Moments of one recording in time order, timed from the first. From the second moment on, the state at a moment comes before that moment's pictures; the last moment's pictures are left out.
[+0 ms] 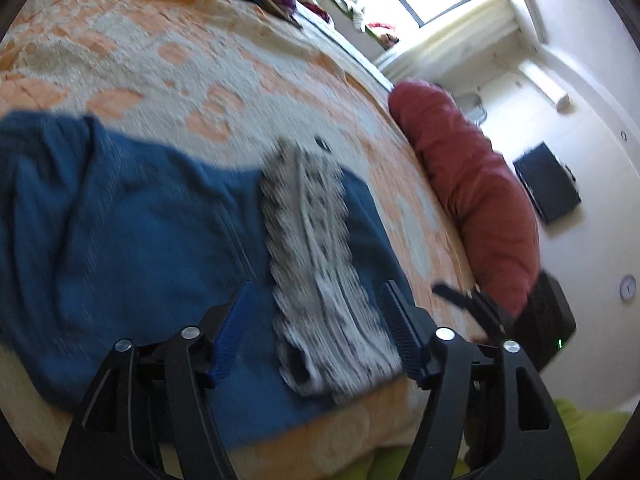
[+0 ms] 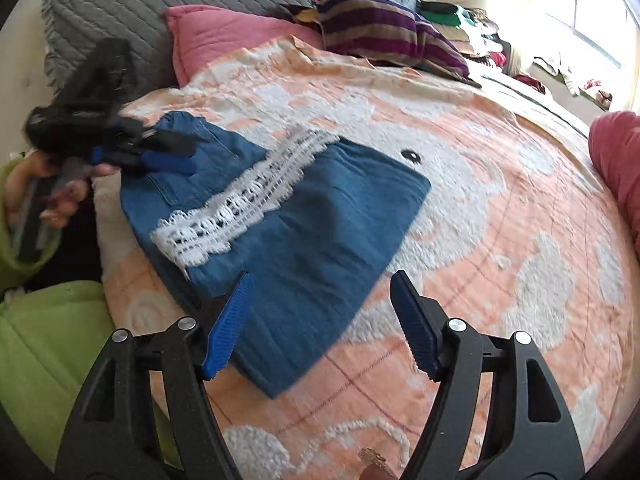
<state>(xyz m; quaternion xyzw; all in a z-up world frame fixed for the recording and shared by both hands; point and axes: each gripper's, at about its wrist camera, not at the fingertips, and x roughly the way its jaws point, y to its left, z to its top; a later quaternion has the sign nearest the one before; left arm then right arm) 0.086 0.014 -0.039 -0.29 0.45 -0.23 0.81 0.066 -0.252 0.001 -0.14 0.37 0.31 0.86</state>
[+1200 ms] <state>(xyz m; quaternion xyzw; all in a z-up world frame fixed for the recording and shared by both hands) 0.058 -0.037 -0.011 -0.15 0.46 -0.18 0.86 0.063 -0.232 -0.034 -0.17 0.42 0.34 0.82</state>
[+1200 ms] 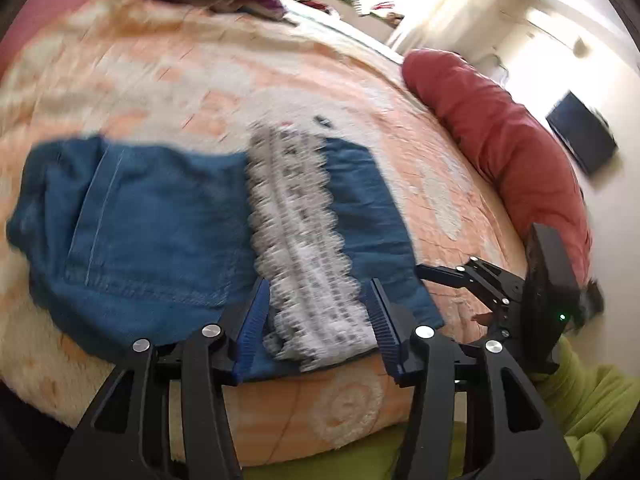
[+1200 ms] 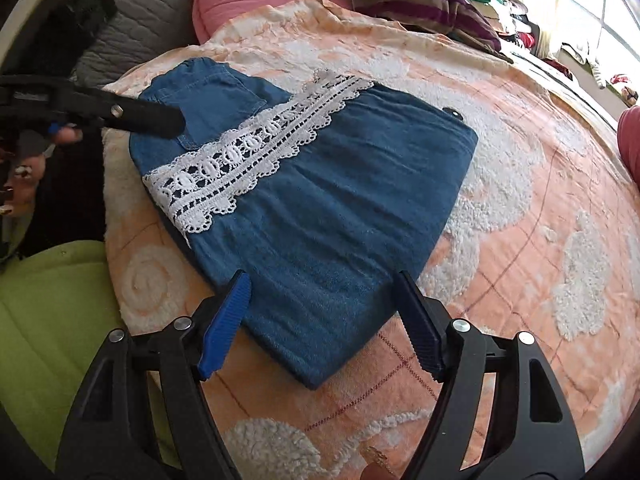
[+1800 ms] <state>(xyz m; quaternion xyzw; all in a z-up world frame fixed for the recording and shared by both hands) 0.056 -0.048 -0.048 -0.07 0.51 -0.15 0.84 0.134 -0.189 0.025 -0.15 0.36 0.40 0.83</state>
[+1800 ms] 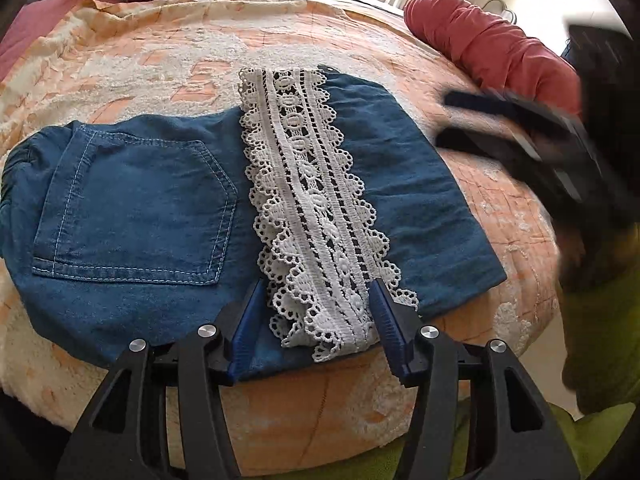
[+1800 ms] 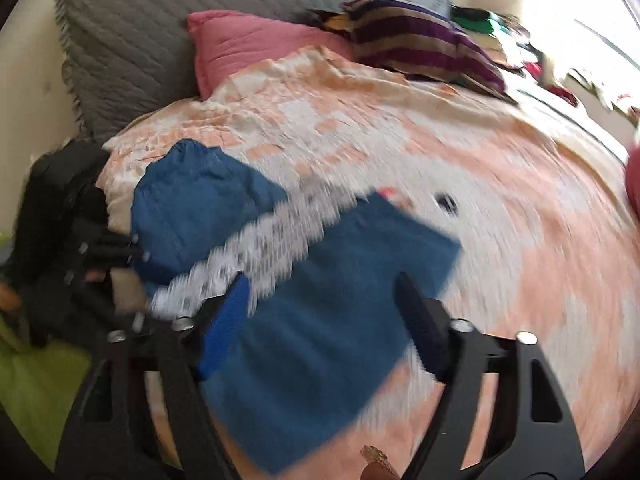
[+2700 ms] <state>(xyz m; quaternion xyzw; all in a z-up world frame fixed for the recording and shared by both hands) 0.054 -0.054 -0.050 -0.07 0.51 -0.16 0.85 0.226 -0.133 0.005 -0.15 0.39 0.44 0.80</state>
